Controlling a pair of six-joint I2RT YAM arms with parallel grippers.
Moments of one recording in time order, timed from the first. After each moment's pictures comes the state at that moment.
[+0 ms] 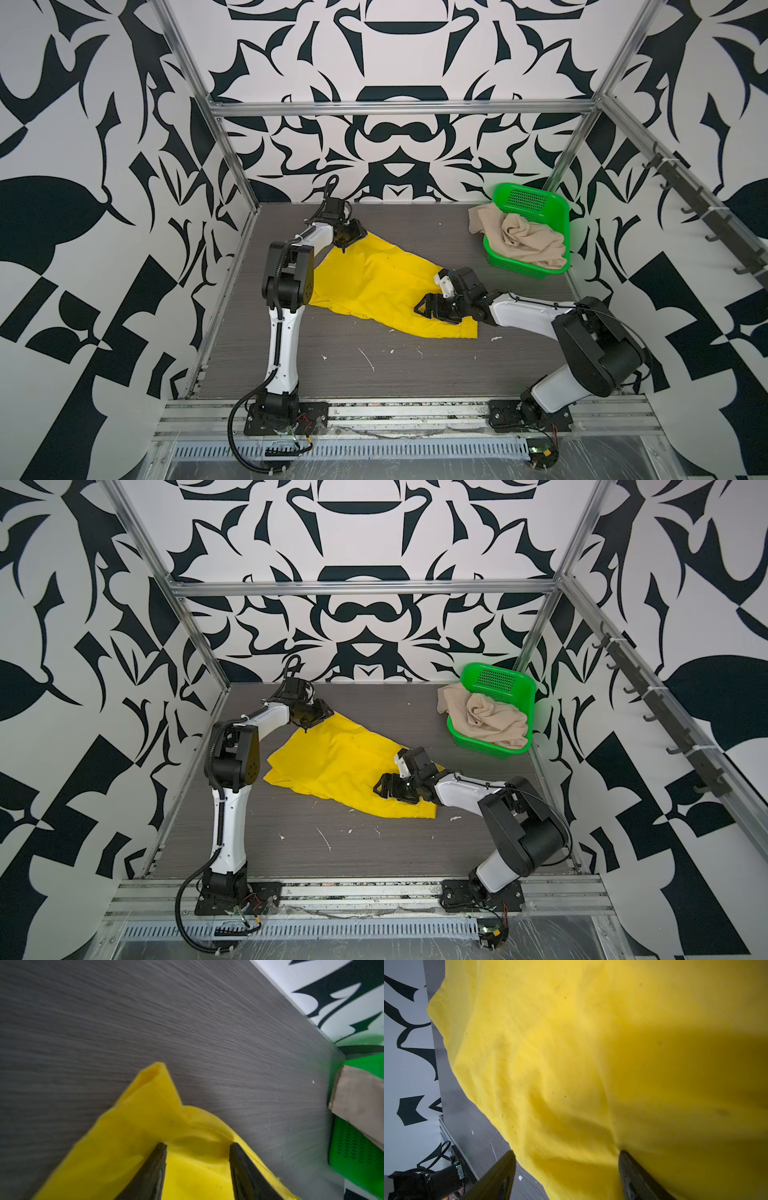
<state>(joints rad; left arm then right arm) -0.19 2.35 1.82 -0.35 0.38 -0.58 0.53 1.55 0.67 -0.06 -0.44 0.67</state>
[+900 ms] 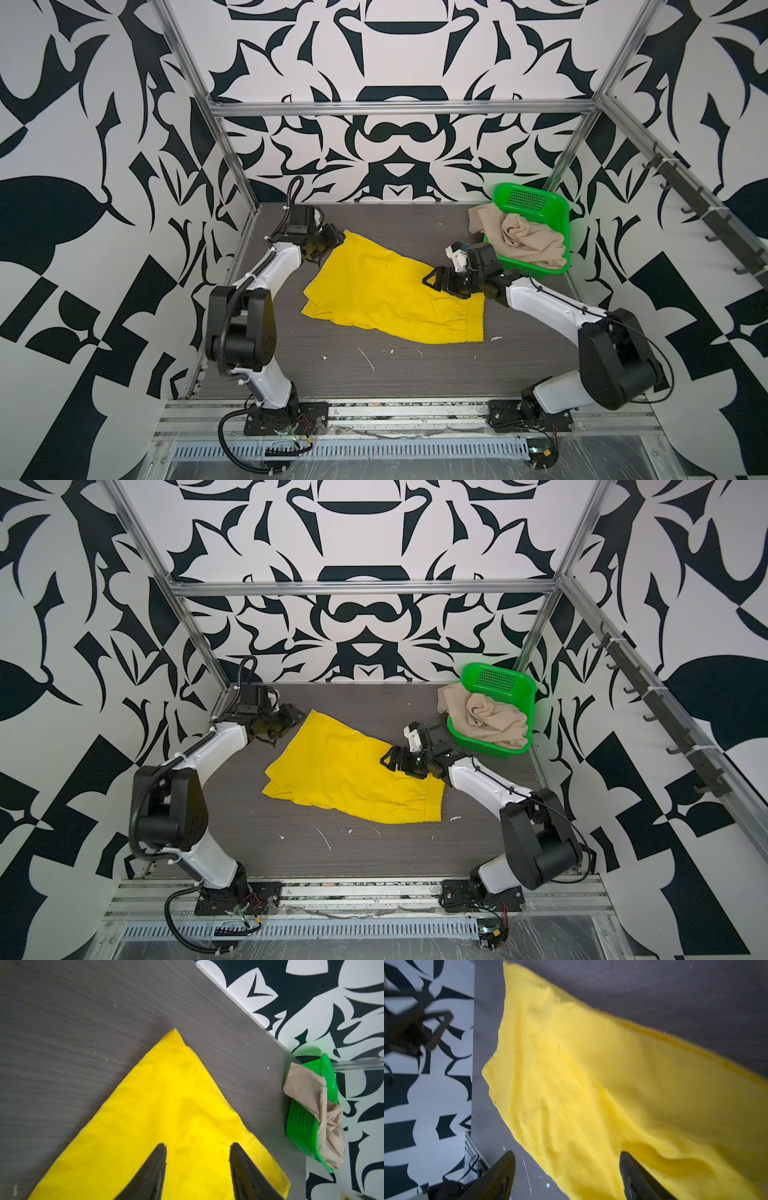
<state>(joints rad) -0.14 1.64 1.18 -0.33 0.33 -0.64 0.38 1.51 0.90 -0.22 -0.49 0.62</state>
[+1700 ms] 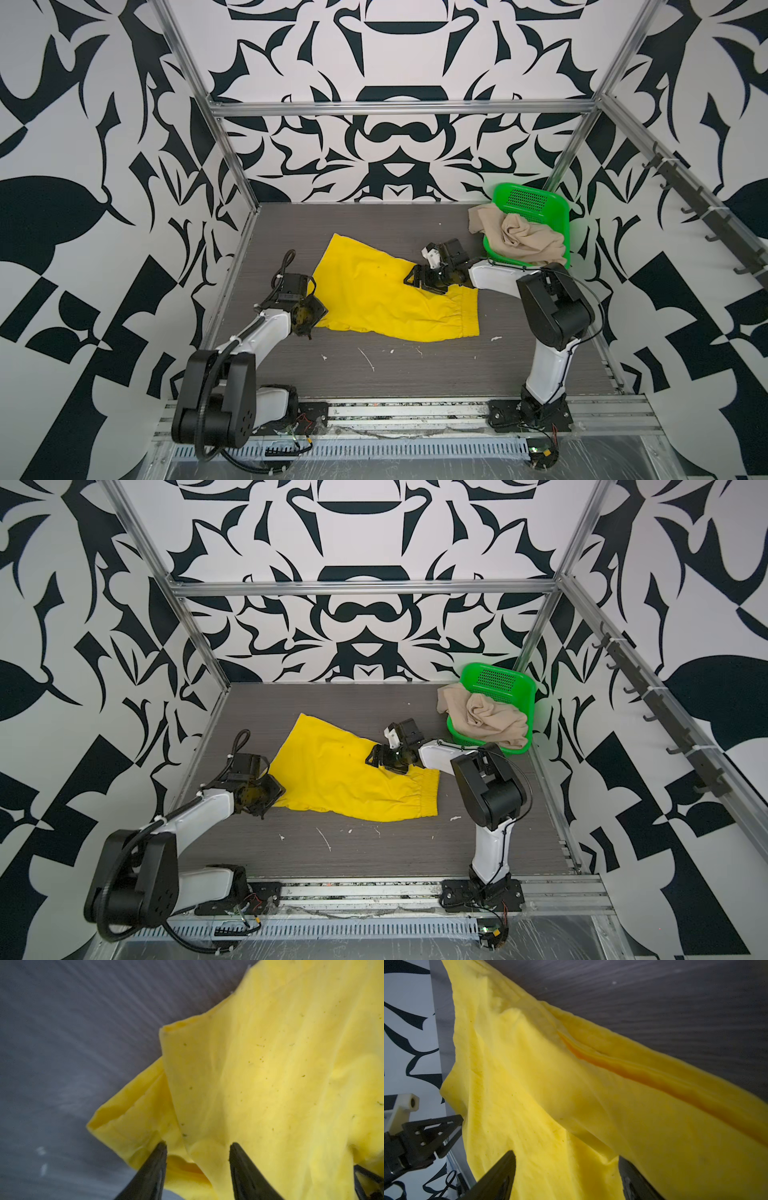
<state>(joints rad) -0.12 1.23 0.53 -0.41 0.10 -0.89 0.47 1.91 1.12 -0.15 -0.50 0.60</state>
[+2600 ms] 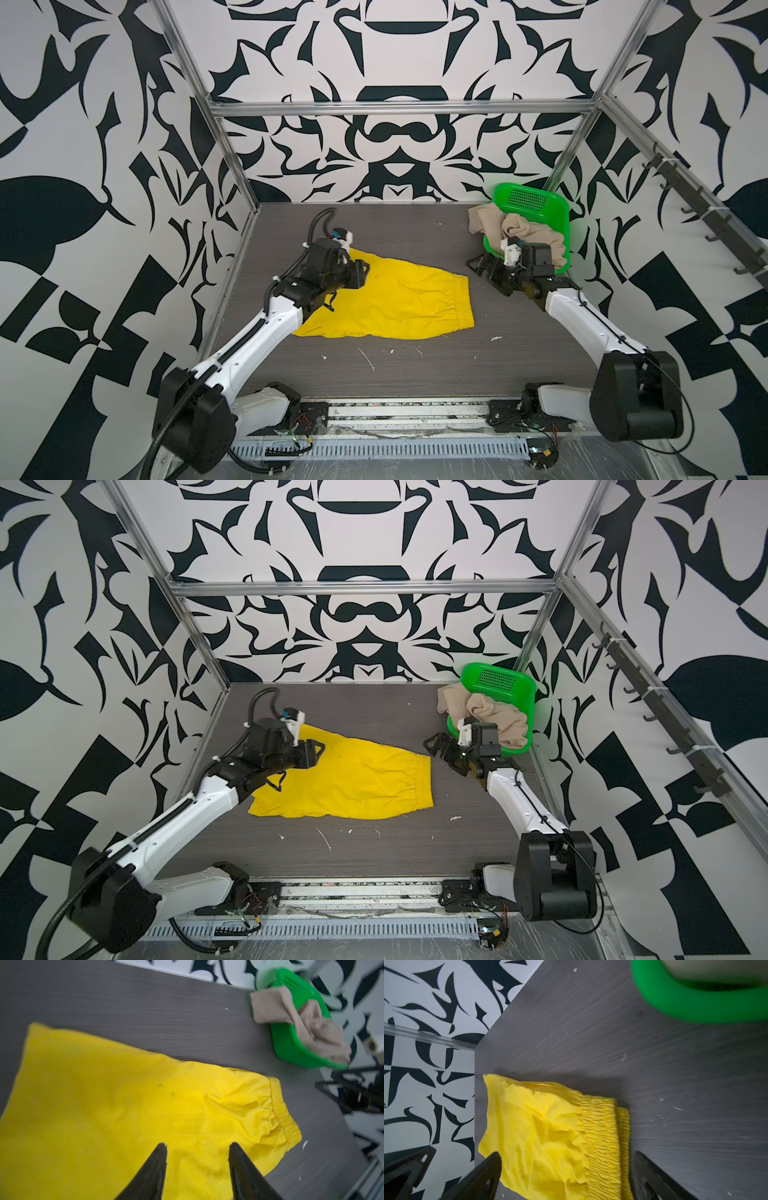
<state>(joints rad) -0.55 1.23 0.92 -0.31 0.14 -0.32 -0.03 1.26 0.76 -0.29 -0.54 0.60</state>
